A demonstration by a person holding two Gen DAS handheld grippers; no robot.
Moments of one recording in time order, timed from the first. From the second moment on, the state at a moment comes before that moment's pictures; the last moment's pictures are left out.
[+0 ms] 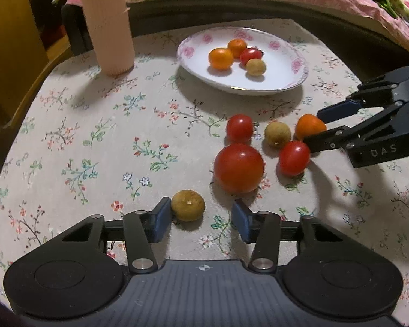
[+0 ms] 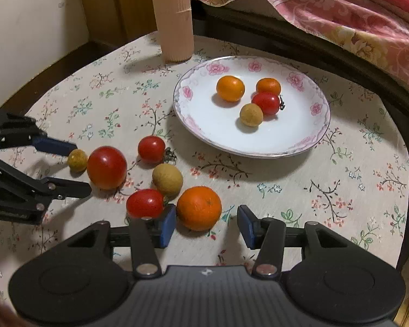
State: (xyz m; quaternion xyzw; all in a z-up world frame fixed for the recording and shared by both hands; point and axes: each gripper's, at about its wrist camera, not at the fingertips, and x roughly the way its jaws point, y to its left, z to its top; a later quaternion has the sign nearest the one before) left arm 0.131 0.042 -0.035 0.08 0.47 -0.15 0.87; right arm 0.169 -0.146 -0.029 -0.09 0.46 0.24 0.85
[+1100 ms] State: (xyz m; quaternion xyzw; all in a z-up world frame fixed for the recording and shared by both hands) left arm 0.122 0.034 -0.033 0.10 0.47 -0.16 0.86; right arm 0.160 -0.131 -0.033 -0.12 0.48 0.25 0.83
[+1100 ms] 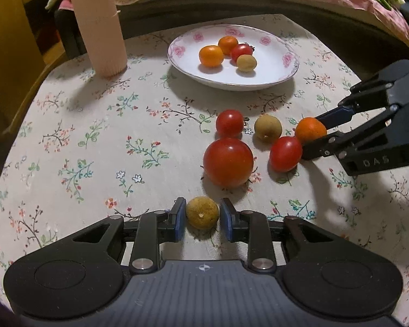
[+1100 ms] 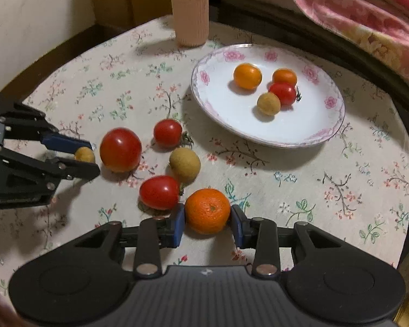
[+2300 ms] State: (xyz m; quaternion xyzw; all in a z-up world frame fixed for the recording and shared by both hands) left arm 0.171 -0.007 0.003 0.05 0.43 -0.17 0.88; right arm 0.183 -0.152 -0.002 -0.06 0.45 0.20 0.87
